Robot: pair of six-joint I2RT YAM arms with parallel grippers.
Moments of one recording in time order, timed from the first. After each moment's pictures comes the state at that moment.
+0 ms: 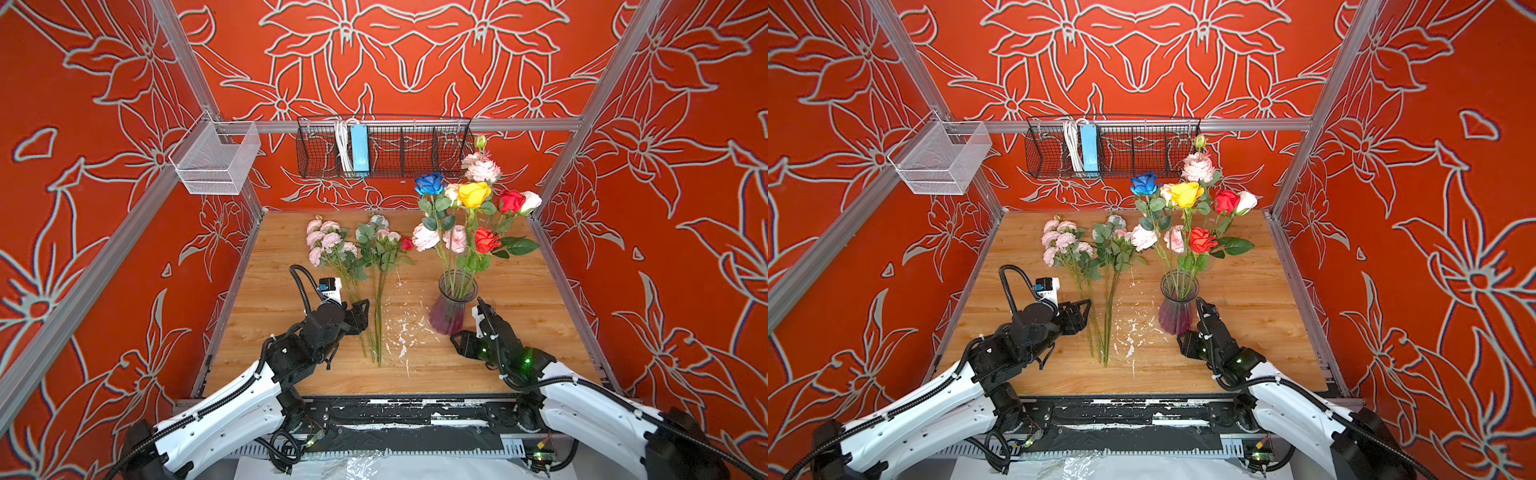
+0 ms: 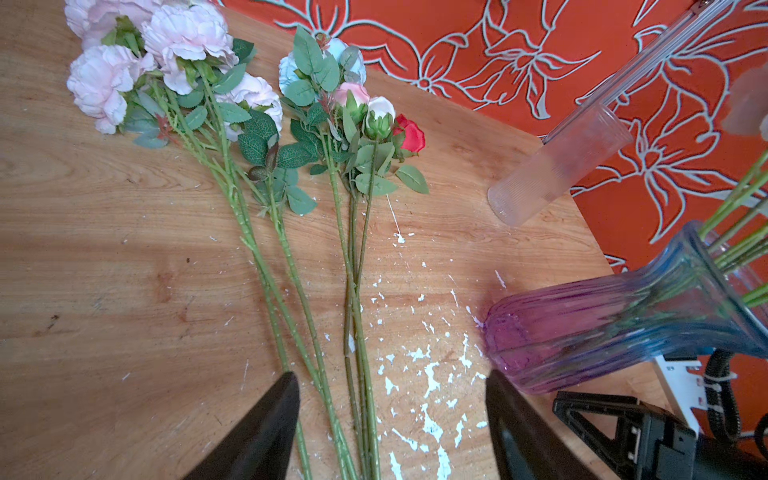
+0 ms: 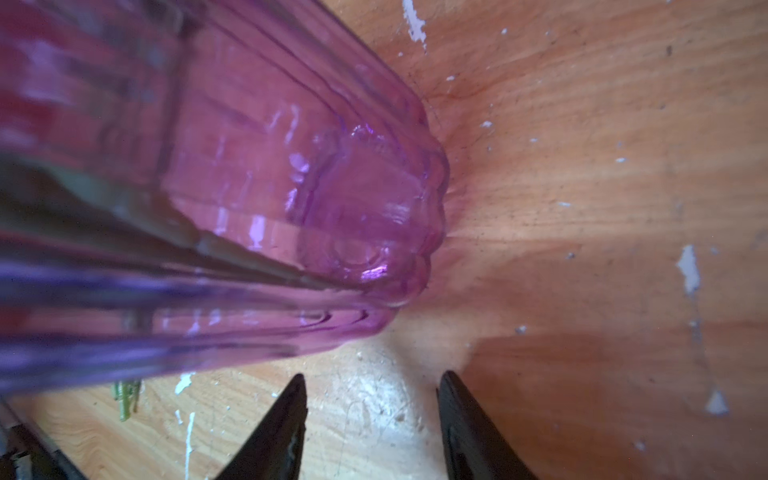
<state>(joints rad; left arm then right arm) -0.74 0.74 0.52 -0.27 -0.33 -0.71 0.60 0.85 0.21 -0.16 -0.02 0.77</state>
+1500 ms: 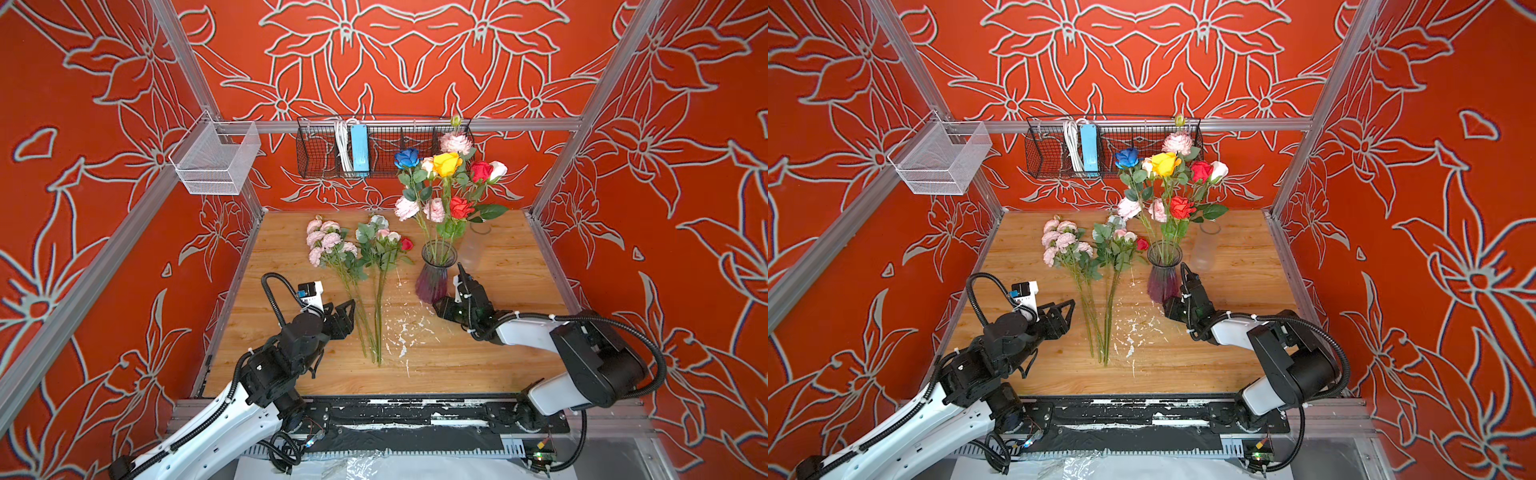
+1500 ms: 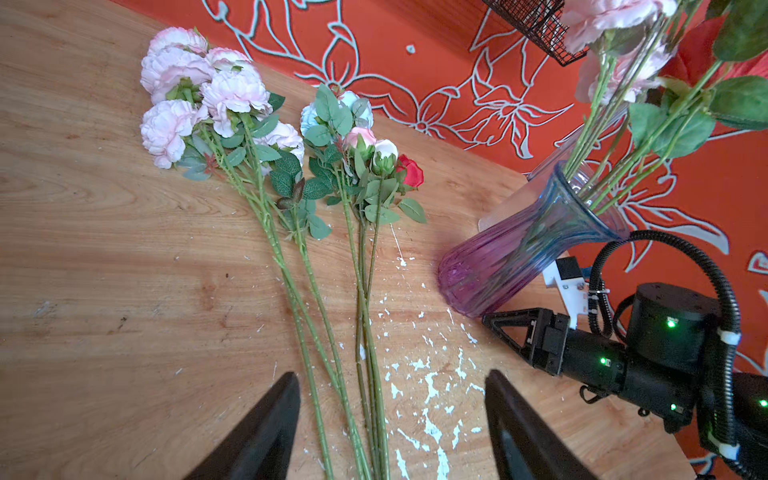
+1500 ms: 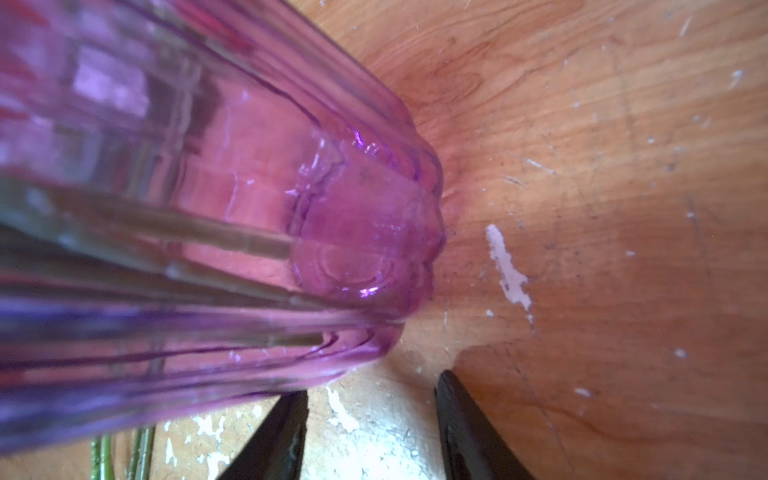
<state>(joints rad) -0.71 0.51 0.52 -0.41 -0.36 -0.69 0.48 1.50 0.50 0.25 -0.09 0.73</state>
